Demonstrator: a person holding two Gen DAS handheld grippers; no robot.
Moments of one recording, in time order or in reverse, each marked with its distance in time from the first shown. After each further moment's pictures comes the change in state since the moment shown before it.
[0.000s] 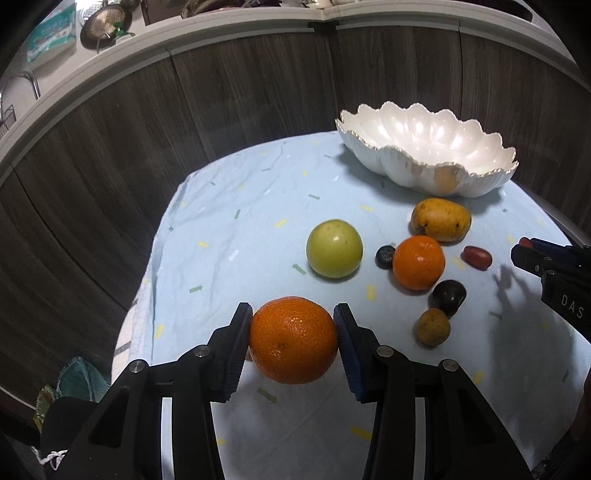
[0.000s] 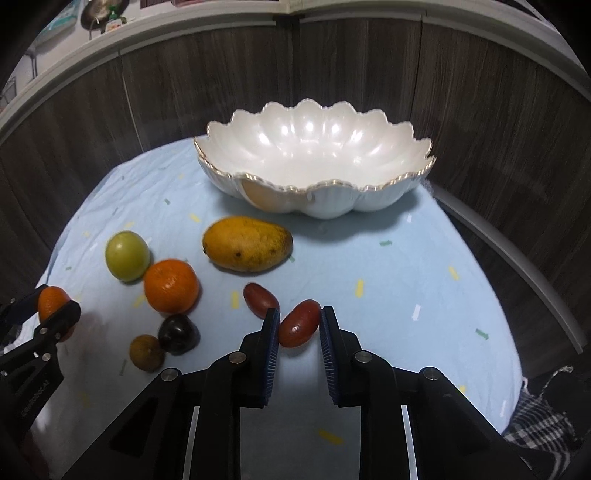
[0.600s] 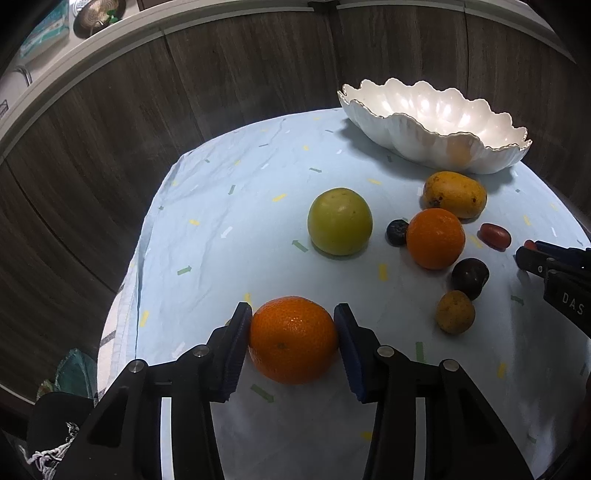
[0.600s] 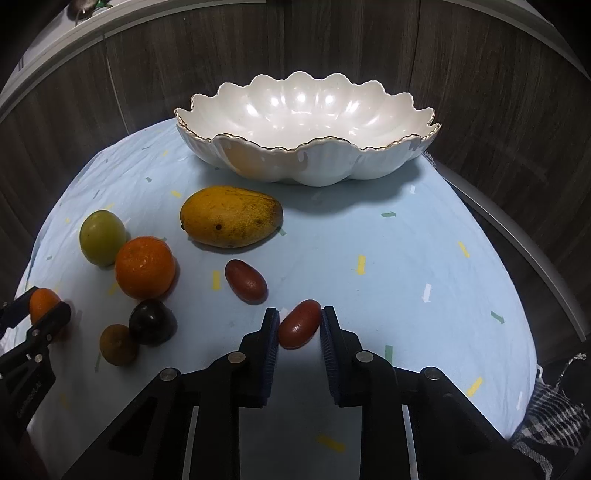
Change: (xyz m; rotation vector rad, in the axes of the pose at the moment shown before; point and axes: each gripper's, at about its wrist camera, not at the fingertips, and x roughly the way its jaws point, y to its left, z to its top) left arm 0.029 -0.002 -0.011 0.007 0.064 -0.002; right arm 0.030 -0.005 -0.011 0.023 0.092 -0.021
